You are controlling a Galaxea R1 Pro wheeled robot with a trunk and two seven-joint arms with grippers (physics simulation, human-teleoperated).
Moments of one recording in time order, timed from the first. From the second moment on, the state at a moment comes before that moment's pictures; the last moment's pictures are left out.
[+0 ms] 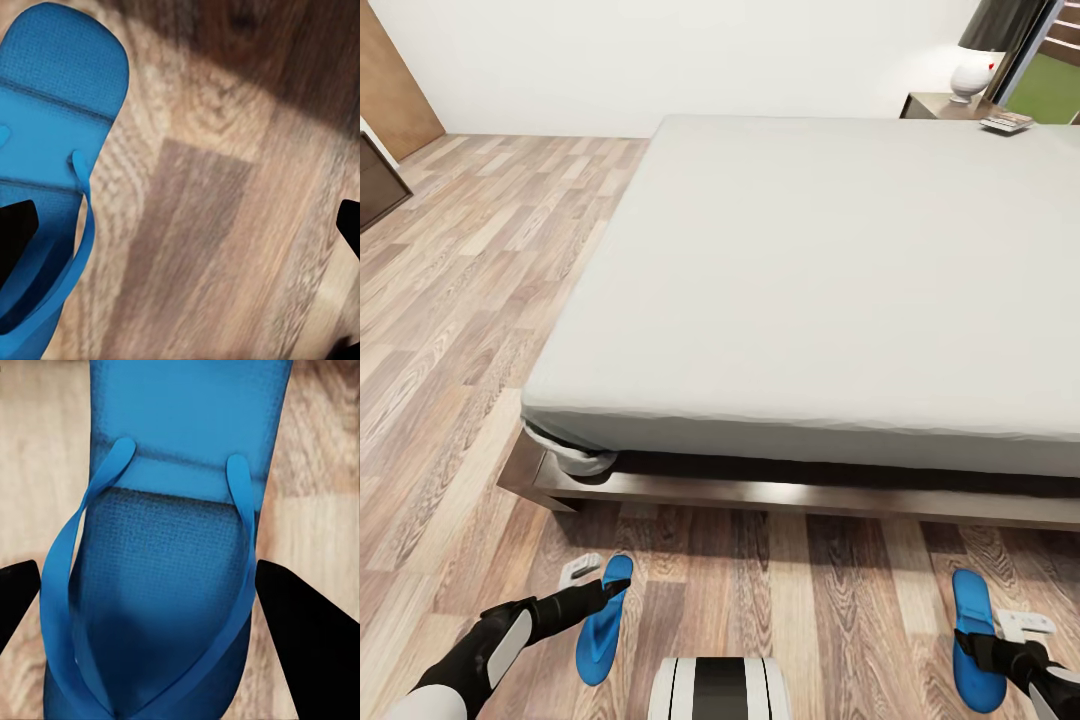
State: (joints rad) left arm -0.53 0.17 0.03 -0.50 0.37 0.39 -0.55; right arm -0.41 -0.39 -0.15 -0.44 -0.06 0.06 0.16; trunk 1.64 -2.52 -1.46
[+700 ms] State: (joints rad) left arm -0.53 0.17 0.03 -0.50 0.37 0.39 -0.54; right arm -0.41 -0.39 -0.15 -0.45 -0.06 0.04 0.16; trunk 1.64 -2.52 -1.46
